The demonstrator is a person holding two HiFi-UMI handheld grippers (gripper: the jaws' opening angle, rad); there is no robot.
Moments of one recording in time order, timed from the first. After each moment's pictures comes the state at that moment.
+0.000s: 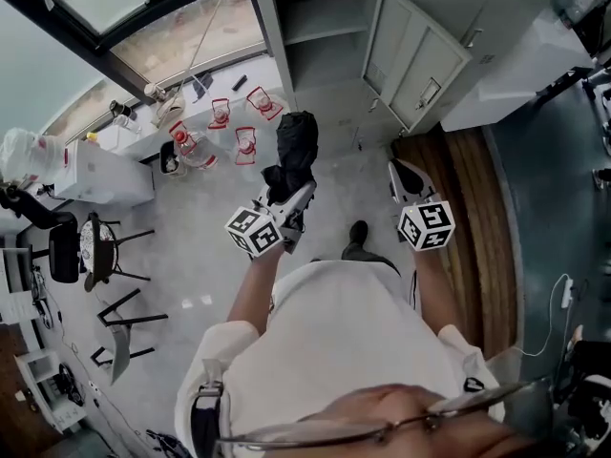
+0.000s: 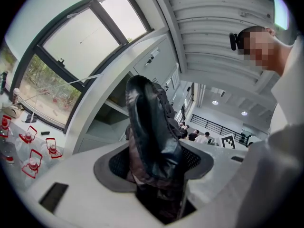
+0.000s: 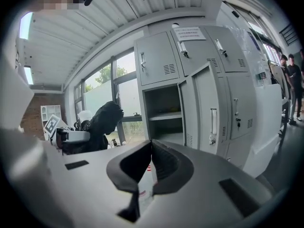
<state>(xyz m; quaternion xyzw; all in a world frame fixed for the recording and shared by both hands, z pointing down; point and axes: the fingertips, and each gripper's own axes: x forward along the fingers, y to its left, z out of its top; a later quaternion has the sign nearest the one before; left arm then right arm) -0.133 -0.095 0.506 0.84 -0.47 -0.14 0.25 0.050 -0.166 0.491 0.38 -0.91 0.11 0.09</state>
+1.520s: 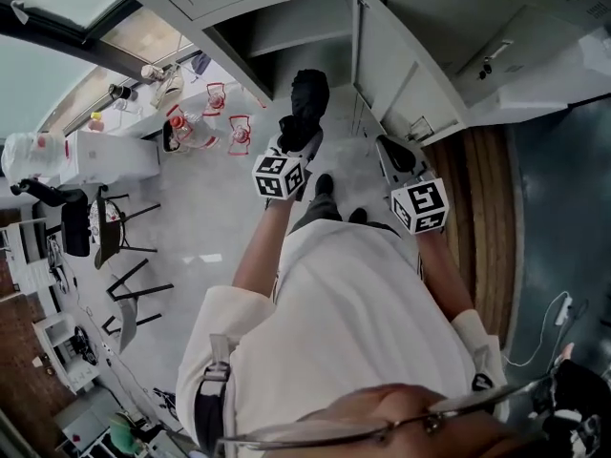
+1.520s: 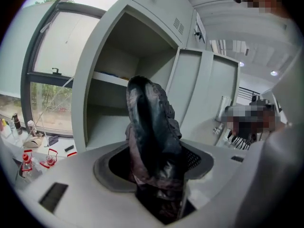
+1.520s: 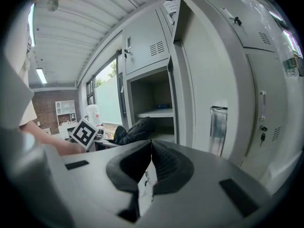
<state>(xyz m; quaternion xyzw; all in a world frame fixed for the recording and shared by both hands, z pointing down) -0.114 -0.331 0.613 0.77 -0.59 0.06 0.24 0.043 -0.330 0.518 0.29 -0.94 0.09 0.13</state>
